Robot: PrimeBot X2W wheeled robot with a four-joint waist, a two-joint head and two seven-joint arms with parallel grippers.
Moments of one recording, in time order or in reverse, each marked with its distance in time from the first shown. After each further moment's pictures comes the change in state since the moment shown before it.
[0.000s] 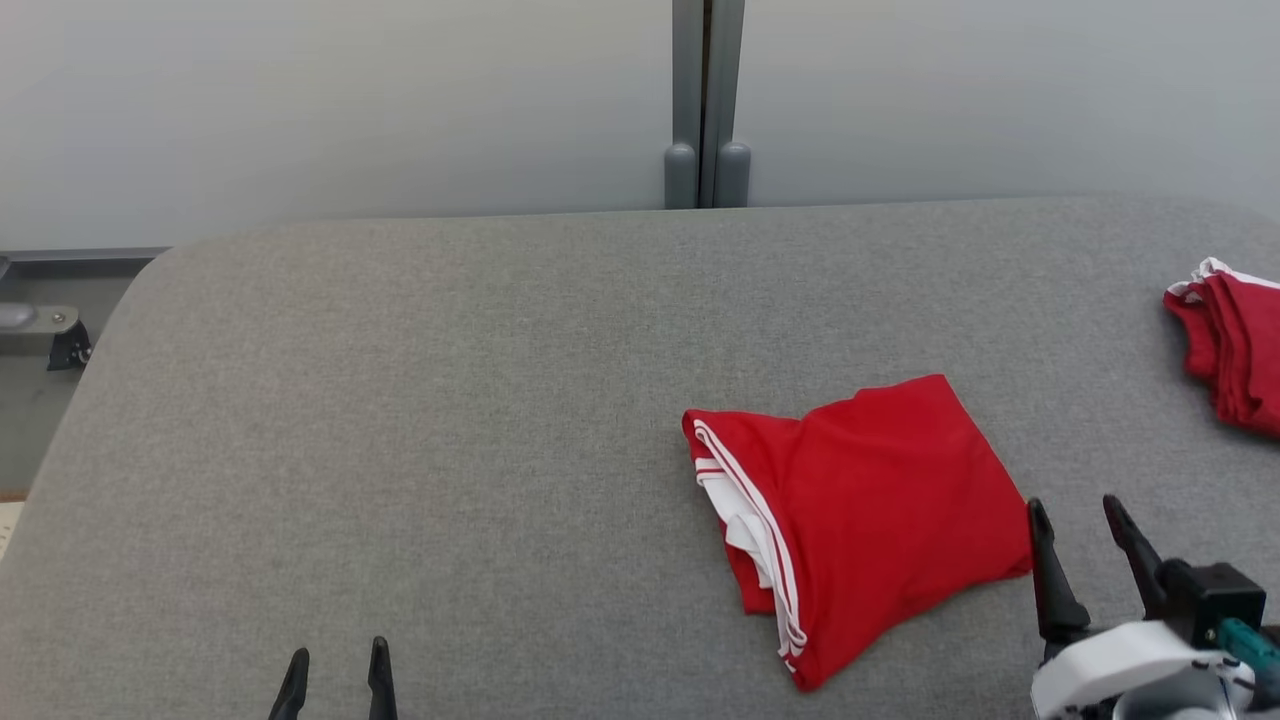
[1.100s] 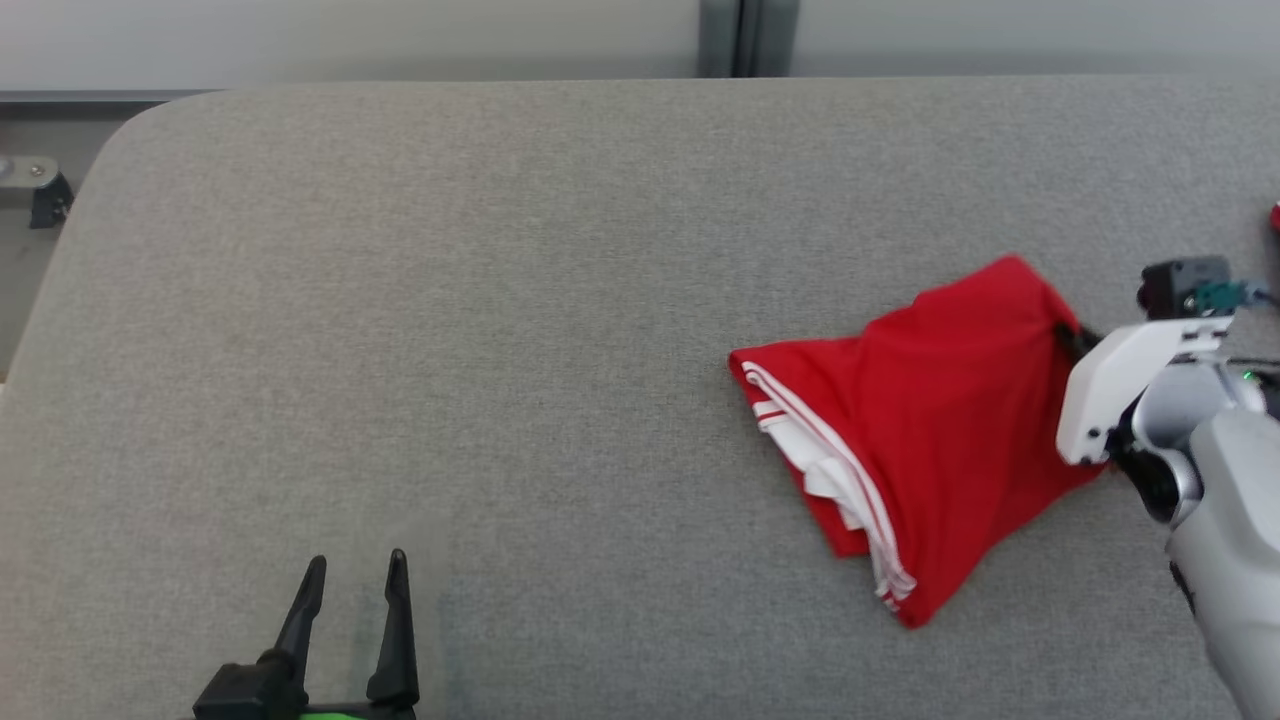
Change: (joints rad) left arm -0.131 0.000 -0.024 0.012 0.011 -0.022 0.000; right arm -0.603 -0.199 0.184 0.418 0.207 0.001 0.522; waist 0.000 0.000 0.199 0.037
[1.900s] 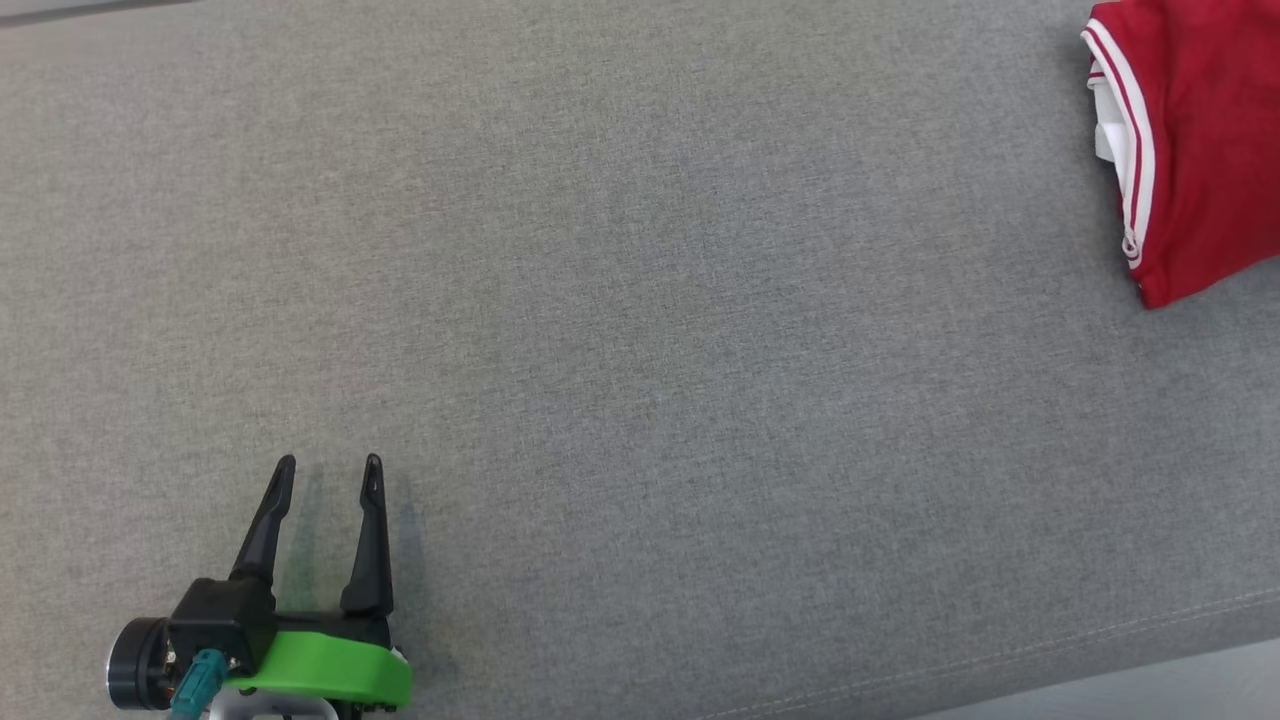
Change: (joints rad) left arm -0.136 0.001 0.059 -0.011 0.102 -0.053 0.000; right arm -0.374 -0.140 -0.435 0.122 -0.230 0.000 -0.189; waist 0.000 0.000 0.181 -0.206
